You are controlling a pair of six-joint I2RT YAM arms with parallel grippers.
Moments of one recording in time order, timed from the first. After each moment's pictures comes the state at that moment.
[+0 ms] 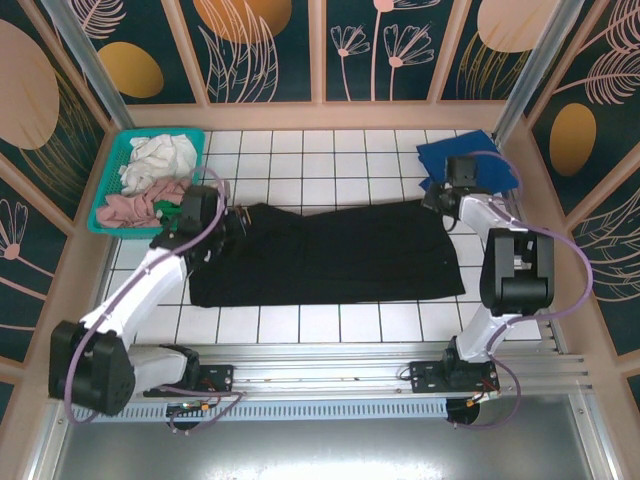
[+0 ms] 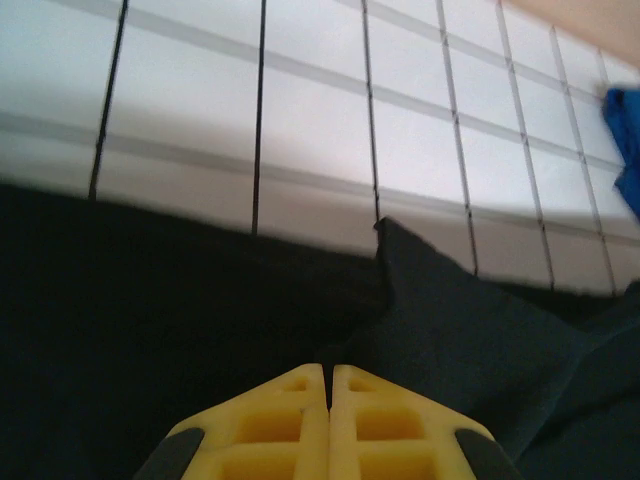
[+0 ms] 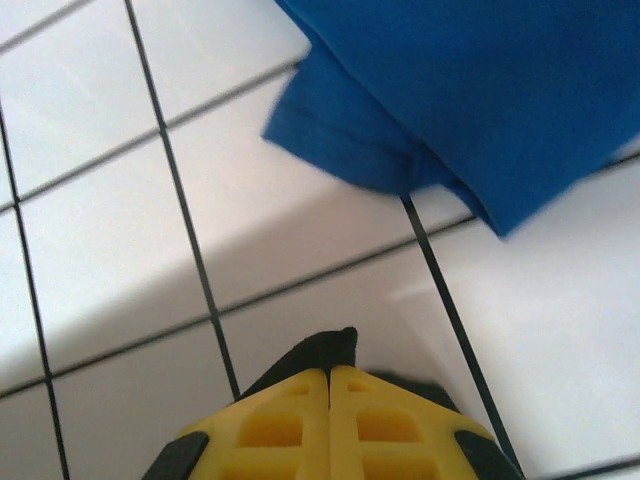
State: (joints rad) left arm -0.31 1.19 0.78 -0.30 0.12 -0.55; right arm 0.01 1.70 1.08 -0.28 -0.03 0.39
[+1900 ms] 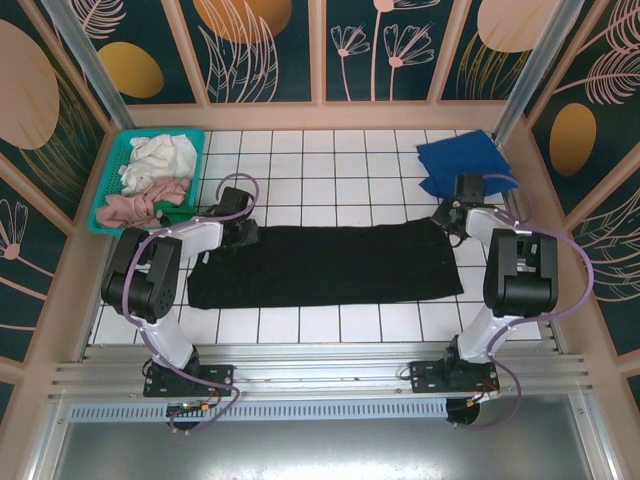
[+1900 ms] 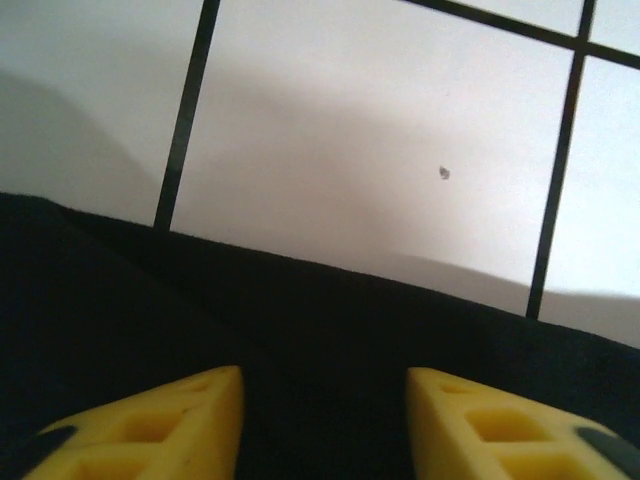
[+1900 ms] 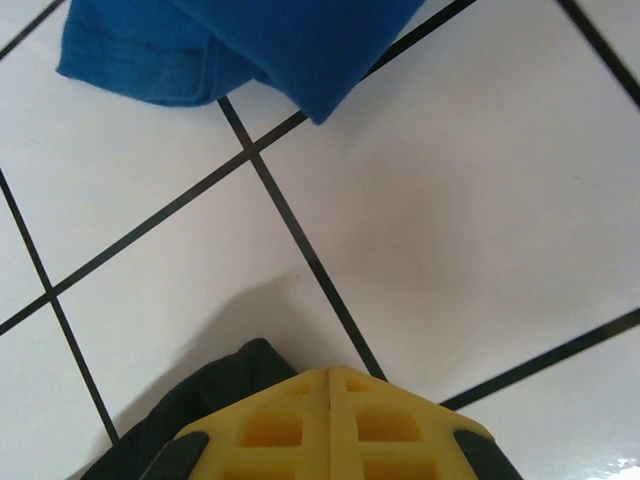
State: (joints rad) left arm -0.29 1.77 0.96 -0.26 -0.10 -0.53; right arm -0.06 1.70 0.97 -0.25 -0.02 0.48
